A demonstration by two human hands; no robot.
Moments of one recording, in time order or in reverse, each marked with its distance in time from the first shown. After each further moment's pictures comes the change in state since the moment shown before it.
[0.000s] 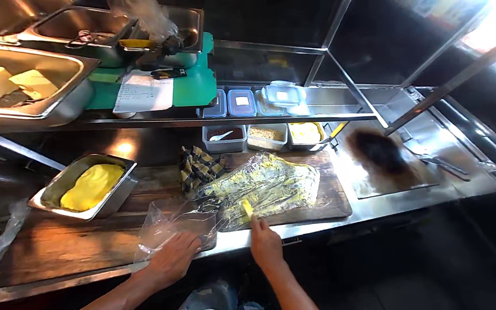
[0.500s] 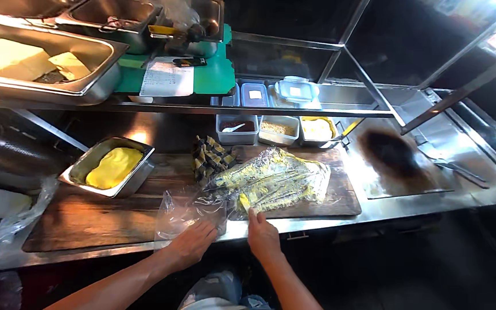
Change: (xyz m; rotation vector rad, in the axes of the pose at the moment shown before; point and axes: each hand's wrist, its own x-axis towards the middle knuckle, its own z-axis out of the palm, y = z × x) left_hand 0.004 0.014 -0.013 -0.096 -0.157 0.088; right_hand -0.006 -0.031 0.005 -0.021 -0.131 -0.070
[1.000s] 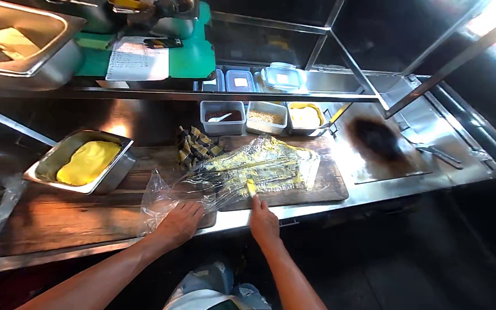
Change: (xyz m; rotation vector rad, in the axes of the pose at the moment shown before) left_hand 0.017 -0.022 0.012 0.218 0.311 -0.083; right_hand 0.003 0.023 0.004 -0.025 0.059 0.179
